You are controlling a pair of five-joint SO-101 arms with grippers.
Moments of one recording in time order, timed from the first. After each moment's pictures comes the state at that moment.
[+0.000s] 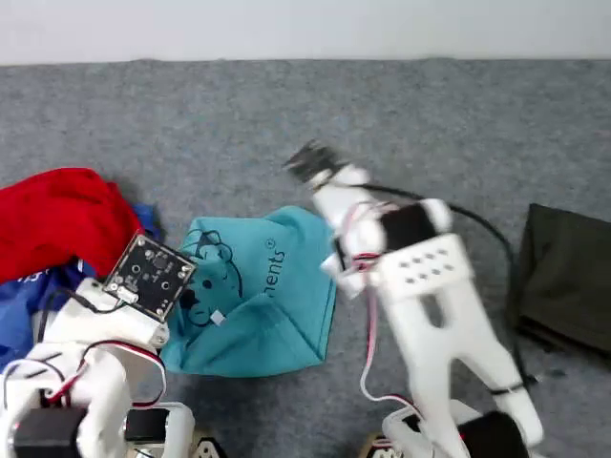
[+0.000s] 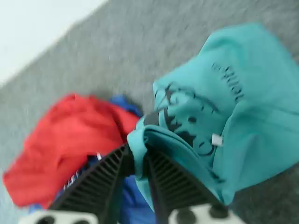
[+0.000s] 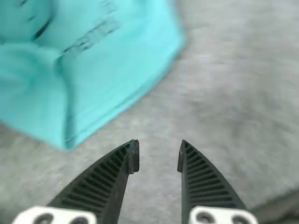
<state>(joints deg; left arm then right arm) -7.2 -74.5 34.8 97.9 -25.8 -25.9 -20.7 18.9 85.5 23.0</state>
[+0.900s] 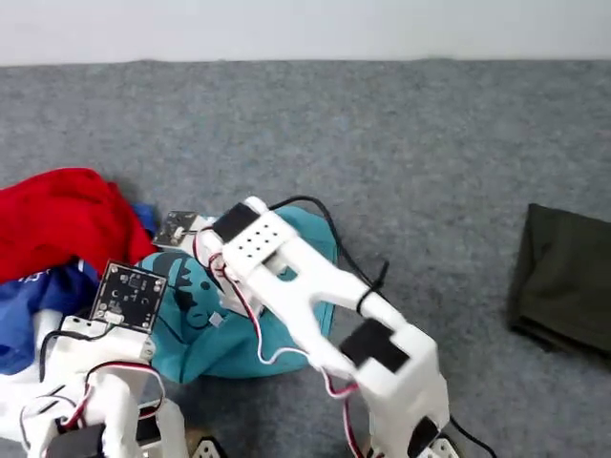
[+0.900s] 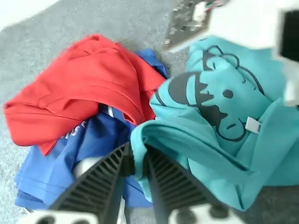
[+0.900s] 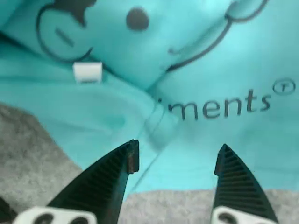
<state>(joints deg) -20.7 -90.4 52.7 95.3 -25.8 -48.1 24.1 -9.8 86.6 21.1</state>
